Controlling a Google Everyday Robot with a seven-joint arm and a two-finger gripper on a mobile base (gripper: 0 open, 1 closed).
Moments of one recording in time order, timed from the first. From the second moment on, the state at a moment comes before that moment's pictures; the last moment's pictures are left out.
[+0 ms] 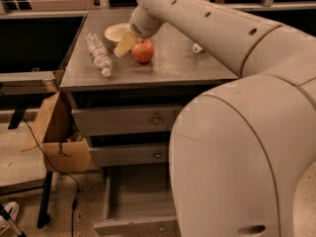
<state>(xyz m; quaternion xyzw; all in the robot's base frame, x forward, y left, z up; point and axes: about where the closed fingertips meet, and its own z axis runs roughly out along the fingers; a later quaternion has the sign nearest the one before) 0.814 0.056 0.901 -0.40 0.83 0.00 0.39</state>
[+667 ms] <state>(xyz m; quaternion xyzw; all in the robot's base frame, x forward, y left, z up) 0.811 0.057 0.869 -0.41 0.83 0.01 0.36</state>
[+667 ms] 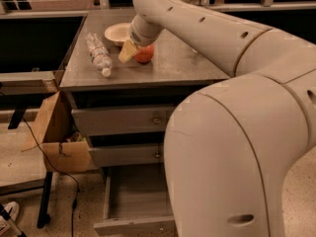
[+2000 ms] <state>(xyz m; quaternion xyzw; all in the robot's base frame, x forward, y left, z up) 0.776 0.009 0.896 -0.41 0.82 0.04 0.39</state>
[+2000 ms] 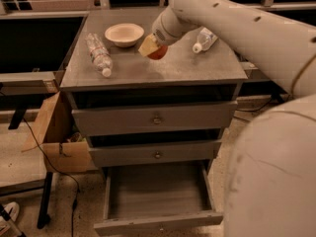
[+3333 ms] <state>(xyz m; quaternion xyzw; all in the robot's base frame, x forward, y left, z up) 0.595 -0.054 0.815 -0.48 0.74 0.26 0.39</state>
